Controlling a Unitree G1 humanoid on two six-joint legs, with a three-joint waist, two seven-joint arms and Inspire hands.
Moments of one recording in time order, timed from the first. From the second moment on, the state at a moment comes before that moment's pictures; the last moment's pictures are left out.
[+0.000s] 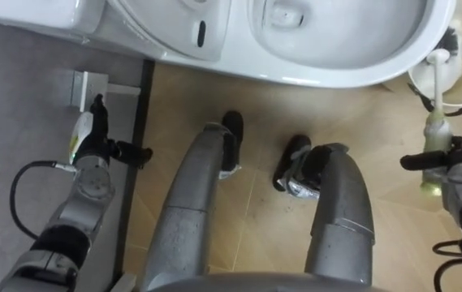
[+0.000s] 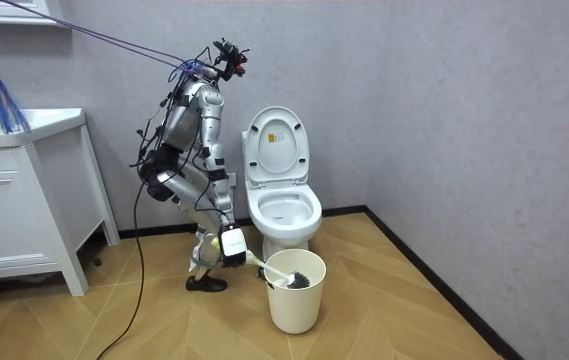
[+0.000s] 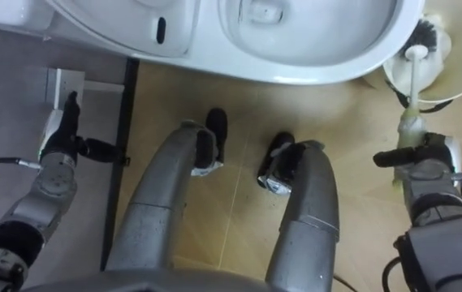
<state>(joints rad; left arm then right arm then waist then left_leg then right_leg) -0.13 0.35 -0.24 0.74 0.12 0.02 0.34 -0.39 -0.54 0.25 1.32 0.30 0.05 -0.26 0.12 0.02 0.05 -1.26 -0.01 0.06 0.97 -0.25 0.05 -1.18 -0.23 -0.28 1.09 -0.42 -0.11</state>
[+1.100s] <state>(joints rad) 0.07 0.34 -0.18 0.73 0.07 0.03 0.30 -0.22 -0.50 0.12 1.36 0.50 0.06 -0.27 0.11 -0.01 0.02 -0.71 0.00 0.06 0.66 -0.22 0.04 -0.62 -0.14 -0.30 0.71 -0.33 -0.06</state>
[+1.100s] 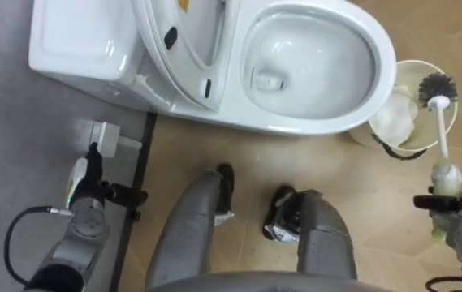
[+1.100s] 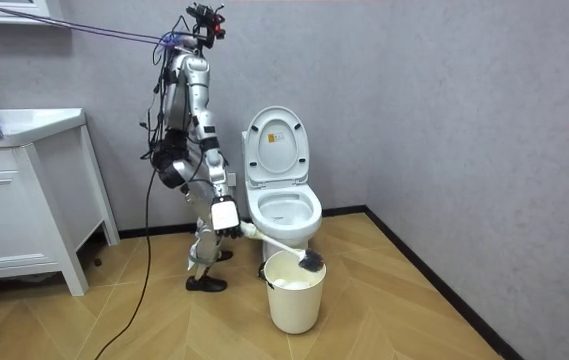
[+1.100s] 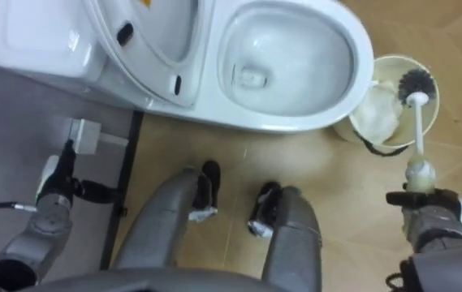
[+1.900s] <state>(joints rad) 0.48 0.26 0.01 0.30 0.33 -0.09 0.30 0.03 -0.37 0.04 1.06 0.20 -0.04 -0.26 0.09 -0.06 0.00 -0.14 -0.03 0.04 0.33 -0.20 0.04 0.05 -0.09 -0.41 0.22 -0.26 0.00</state>
